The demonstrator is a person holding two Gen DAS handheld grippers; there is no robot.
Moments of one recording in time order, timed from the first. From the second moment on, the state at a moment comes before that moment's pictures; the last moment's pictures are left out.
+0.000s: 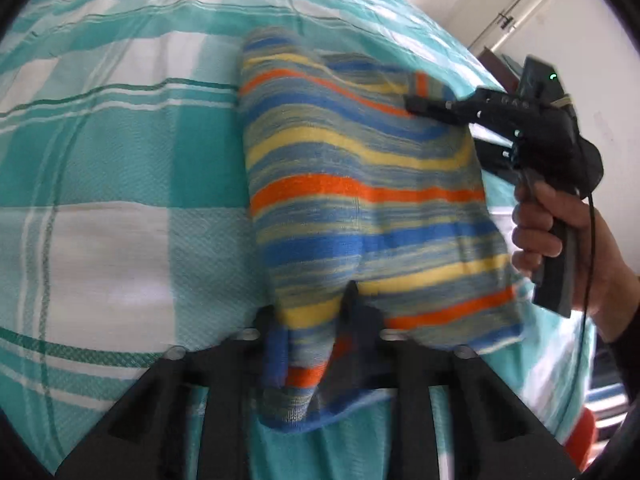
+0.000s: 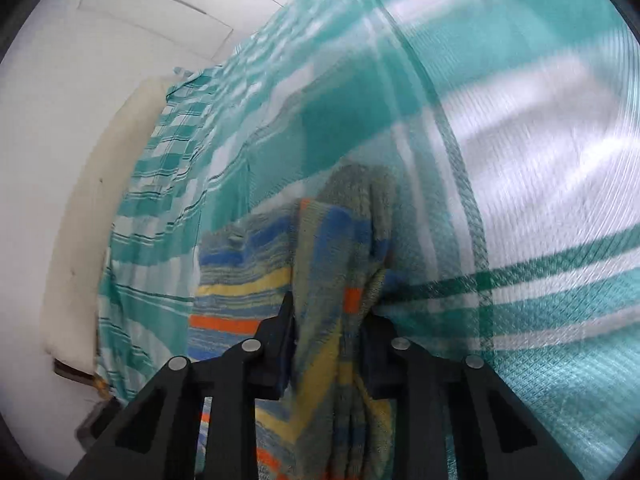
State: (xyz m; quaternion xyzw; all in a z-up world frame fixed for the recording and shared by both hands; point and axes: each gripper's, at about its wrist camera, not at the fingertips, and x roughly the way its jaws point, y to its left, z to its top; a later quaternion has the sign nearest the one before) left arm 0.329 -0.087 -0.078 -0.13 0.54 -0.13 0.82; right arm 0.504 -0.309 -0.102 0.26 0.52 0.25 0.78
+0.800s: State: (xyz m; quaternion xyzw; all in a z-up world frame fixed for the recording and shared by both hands) left arm 0.232 -0.050 -0.015 0.01 0.48 0.00 0.88; right arm 0.438 -0.289 0.005 0.10 0.48 0.20 0.85
